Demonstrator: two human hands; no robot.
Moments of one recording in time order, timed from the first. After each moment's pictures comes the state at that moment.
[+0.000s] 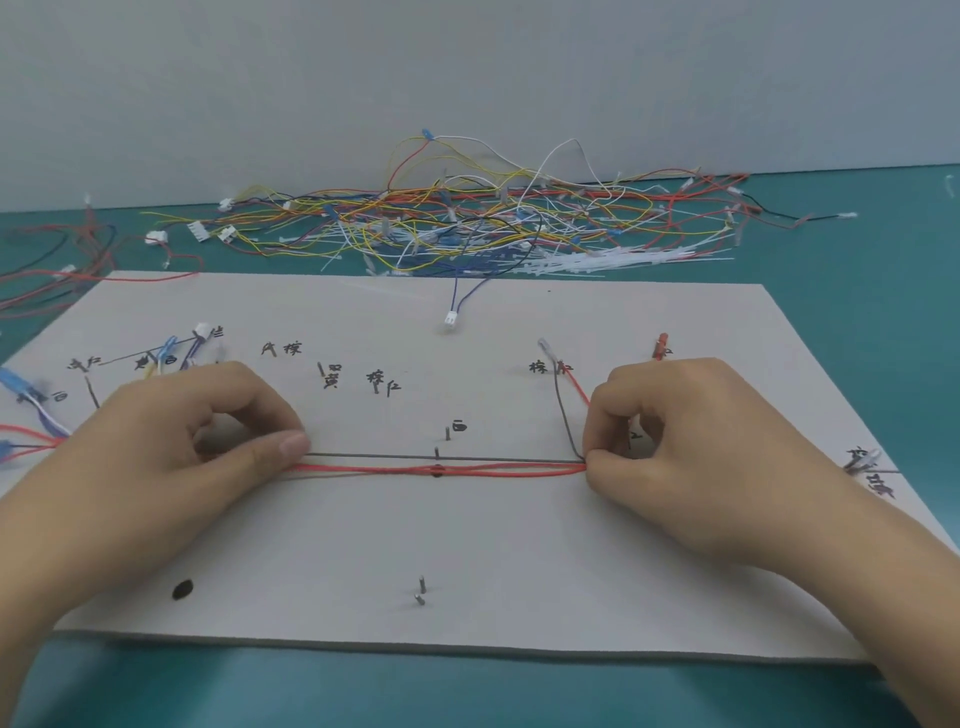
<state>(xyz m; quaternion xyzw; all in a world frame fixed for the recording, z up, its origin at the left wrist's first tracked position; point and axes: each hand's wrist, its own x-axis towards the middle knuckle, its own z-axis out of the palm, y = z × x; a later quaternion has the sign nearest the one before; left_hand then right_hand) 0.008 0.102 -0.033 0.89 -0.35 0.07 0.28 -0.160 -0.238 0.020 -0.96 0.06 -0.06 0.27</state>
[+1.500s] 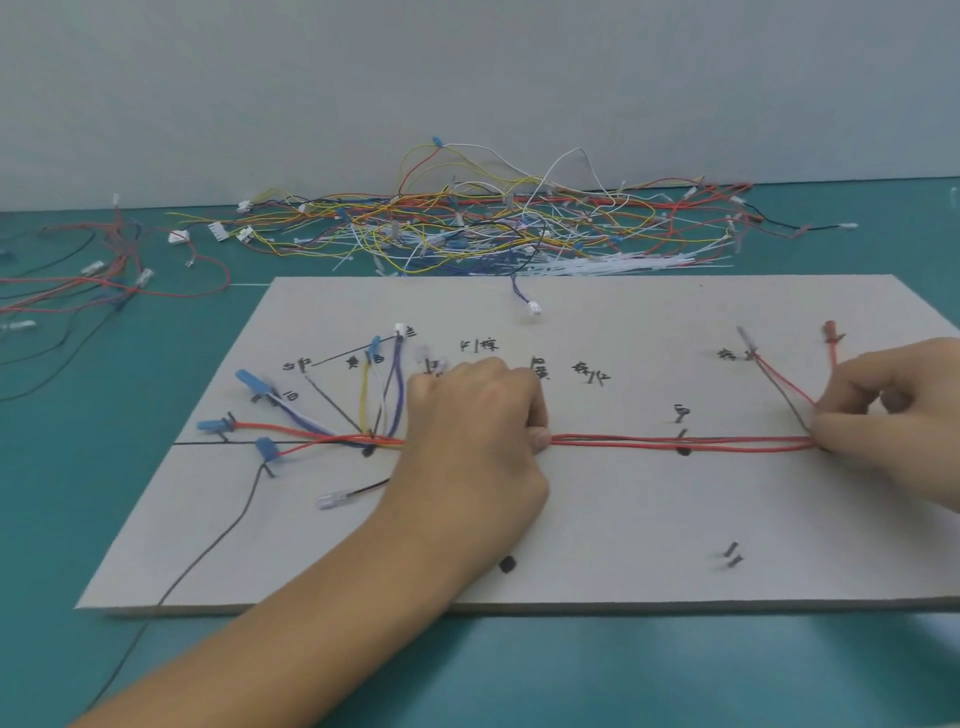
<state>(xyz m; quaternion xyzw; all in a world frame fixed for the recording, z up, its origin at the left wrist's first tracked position) -0.093 -0.083 -0.006 0.90 -0.30 0.05 0.30 -0.223 -0.410 0.004 -0.95 0.28 -0.05 0.14</state>
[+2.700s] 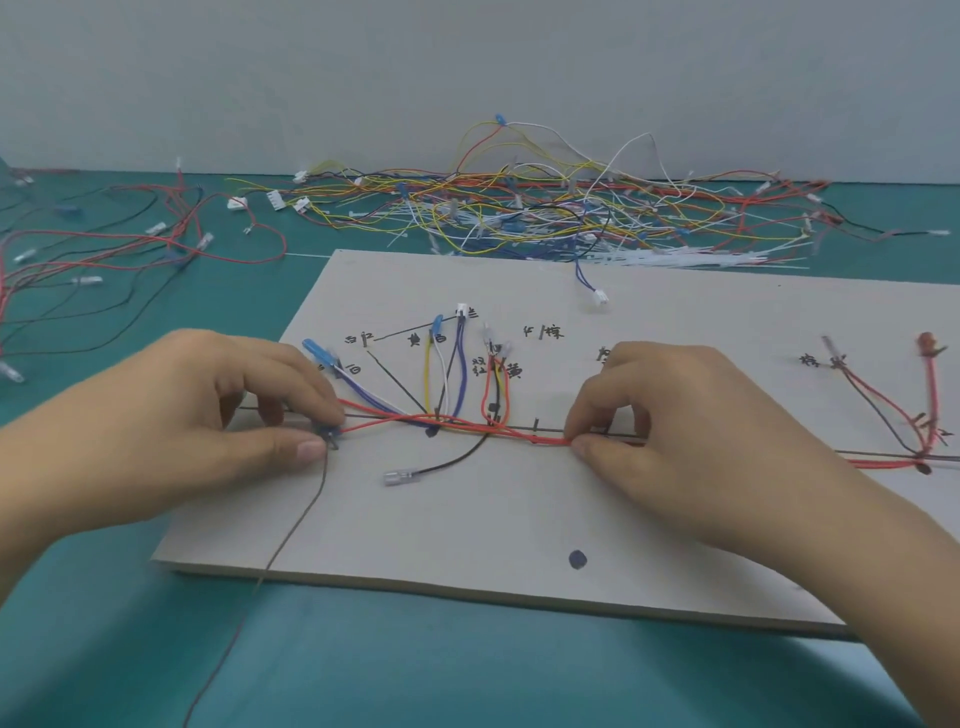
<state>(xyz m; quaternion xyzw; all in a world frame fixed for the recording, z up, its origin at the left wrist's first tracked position) -0.004 0.123 0.004 0.87 -0.42 -0.07 0.25 -0.138 -0.210 0.021 -0.98 -0.01 -0.04 0.19</state>
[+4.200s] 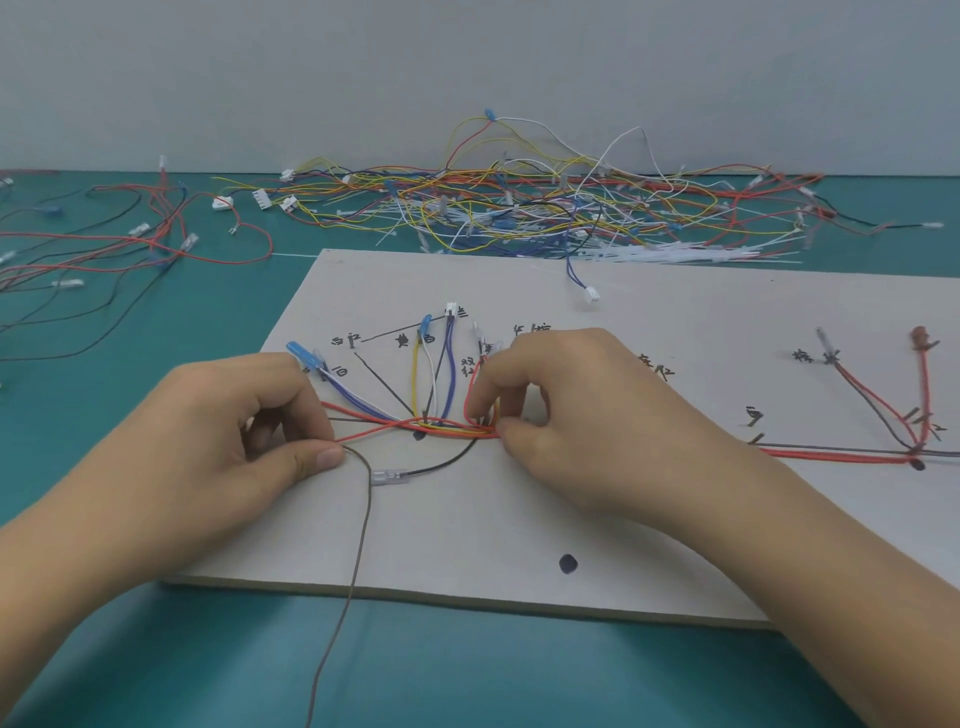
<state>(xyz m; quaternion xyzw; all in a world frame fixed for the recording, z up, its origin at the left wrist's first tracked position) -0.033 0.095 -0.011 0.89 -0.36 0.06 0.29 -0.108 -0.177 0.019 -0.97 -0.05 -0.03 0.25</state>
